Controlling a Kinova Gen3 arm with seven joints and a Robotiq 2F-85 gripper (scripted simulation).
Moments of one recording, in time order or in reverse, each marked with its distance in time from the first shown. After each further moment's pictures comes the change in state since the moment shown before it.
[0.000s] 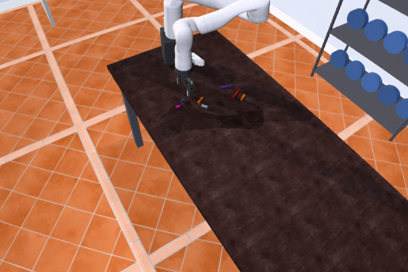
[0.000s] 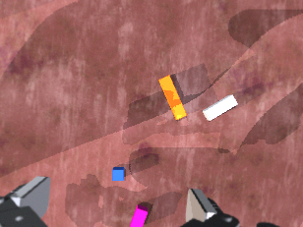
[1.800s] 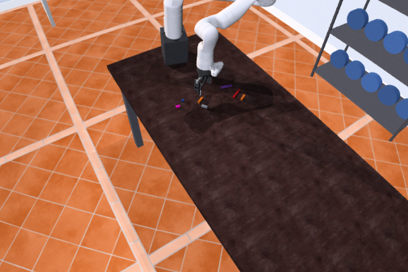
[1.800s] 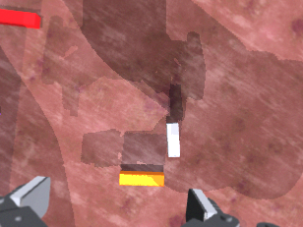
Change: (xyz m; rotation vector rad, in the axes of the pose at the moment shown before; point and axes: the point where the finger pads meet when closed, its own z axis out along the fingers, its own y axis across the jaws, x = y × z) arm 0.086 0.038 0.006 0.003 -0.002 1.102
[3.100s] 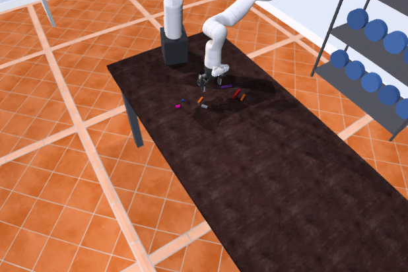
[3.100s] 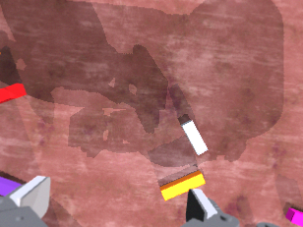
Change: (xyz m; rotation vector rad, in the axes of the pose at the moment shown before) arm 0.024 -0.028 0.002 0.000 0.007 0.443
